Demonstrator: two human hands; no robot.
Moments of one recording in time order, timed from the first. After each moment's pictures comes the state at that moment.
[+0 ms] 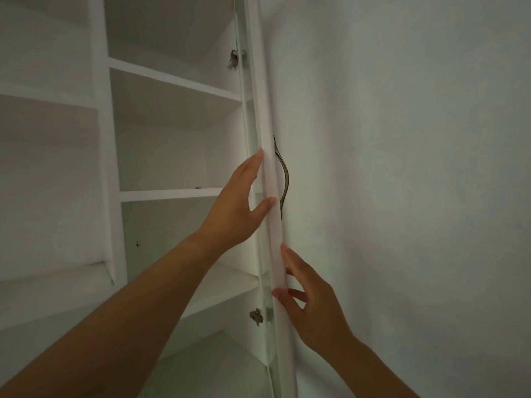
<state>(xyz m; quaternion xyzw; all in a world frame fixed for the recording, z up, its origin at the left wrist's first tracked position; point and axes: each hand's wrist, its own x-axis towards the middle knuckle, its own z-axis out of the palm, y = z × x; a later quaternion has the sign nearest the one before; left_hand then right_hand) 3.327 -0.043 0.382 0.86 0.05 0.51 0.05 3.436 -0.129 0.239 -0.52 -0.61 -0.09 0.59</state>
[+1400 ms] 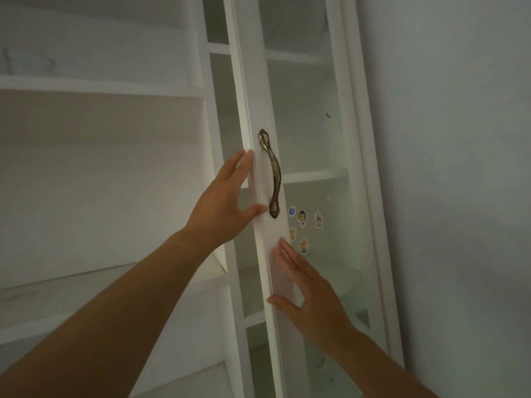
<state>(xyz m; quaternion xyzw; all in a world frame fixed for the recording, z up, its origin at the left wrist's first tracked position) 3.185 0.084 0.387 0.83 0.25 0.46 -0.16 3.335 0.042 0.237 -0.47 -0.73 -0.13 0.49</state>
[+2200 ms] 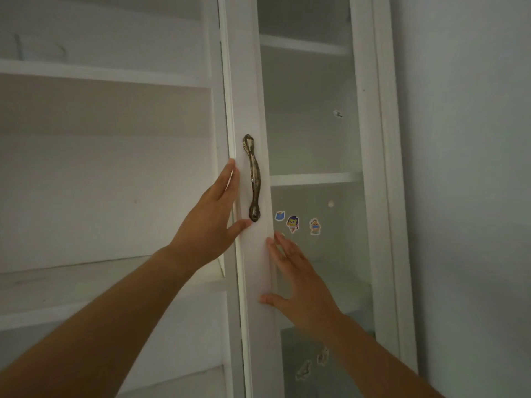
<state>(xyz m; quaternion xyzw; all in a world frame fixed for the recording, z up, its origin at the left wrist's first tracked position) 3.181 0.120 0.363 0.82 0.32 0.41 -0.23 3.360 0.106 0.251 -0.48 -0.77 -0.14 0.40</state>
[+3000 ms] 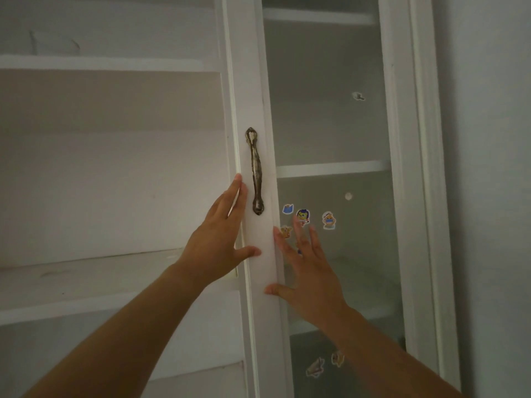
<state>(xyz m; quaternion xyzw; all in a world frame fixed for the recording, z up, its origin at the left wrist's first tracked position) 3.180 0.150 0.334 0.82 0.40 0.36 -0.21 3.357 0.152 0.254 -0.52 -0.74 -0.19 0.39</state>
